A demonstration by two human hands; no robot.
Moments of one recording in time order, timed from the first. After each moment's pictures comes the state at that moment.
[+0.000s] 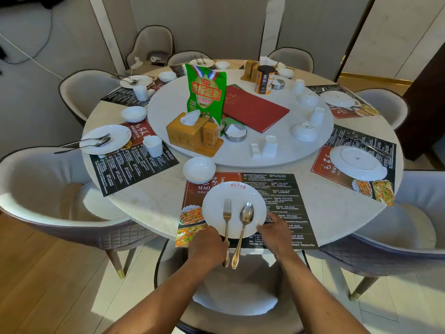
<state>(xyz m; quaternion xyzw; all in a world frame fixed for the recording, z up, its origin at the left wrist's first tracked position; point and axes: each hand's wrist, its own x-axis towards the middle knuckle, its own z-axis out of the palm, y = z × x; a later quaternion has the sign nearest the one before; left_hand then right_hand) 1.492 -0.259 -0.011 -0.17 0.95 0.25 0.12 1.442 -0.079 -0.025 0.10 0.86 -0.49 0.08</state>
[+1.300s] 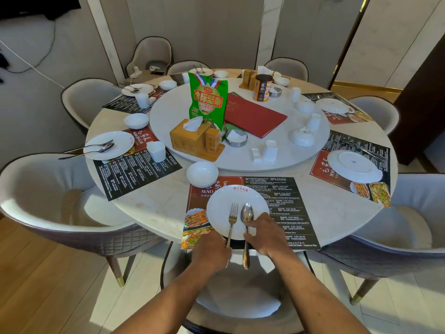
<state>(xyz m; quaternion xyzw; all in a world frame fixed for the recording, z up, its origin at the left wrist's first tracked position) 1.503 -0.269 -0.014 -0.13 0.95 0.27 0.10 1.447 -0.107 -0.003 -0.06 0.98 -0.14 0.15</state>
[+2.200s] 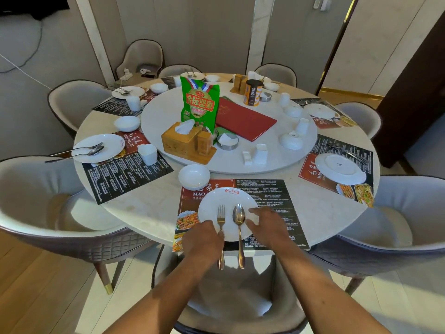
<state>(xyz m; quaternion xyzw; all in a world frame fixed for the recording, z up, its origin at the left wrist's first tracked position) 1.495 -0.262 0.015 -0.15 0.97 0.18 0.03 1.437 -0.086 0.022 -0.03 0.98 -0.18 0.09</state>
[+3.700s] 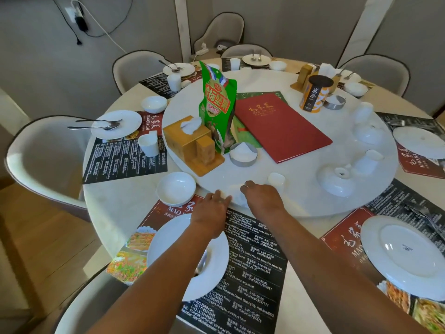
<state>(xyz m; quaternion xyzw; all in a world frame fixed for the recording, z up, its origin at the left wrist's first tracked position) 1.257 -0.189 -0.003 -0.12 0.99 0.01 0.12 1.144 -0.064 0.018 -0.43 0.90 0.09 0.03</state>
